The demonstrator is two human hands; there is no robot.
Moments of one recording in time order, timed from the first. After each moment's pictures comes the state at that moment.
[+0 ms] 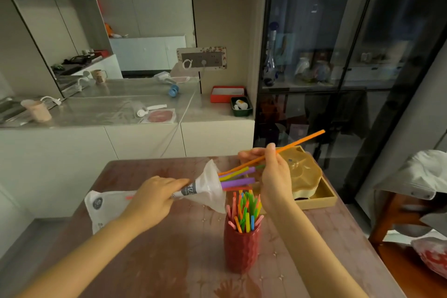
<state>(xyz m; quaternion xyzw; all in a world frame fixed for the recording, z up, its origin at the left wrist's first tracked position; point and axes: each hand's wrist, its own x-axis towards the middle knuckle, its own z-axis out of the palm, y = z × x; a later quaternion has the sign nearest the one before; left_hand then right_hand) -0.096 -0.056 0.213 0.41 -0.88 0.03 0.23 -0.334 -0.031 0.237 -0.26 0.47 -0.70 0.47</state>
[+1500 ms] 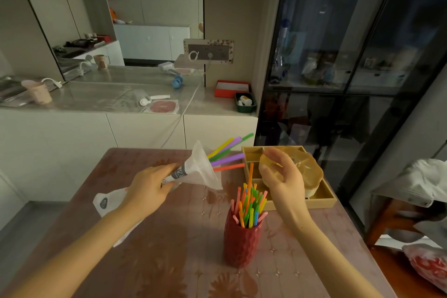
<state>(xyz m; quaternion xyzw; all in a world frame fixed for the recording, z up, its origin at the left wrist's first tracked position) -0.079 -0.062 0.199 0.48 -0.81 -0.05 0.34 -0.347 -0.005 0.215 -0.52 0.60 -0.56 0.25</state>
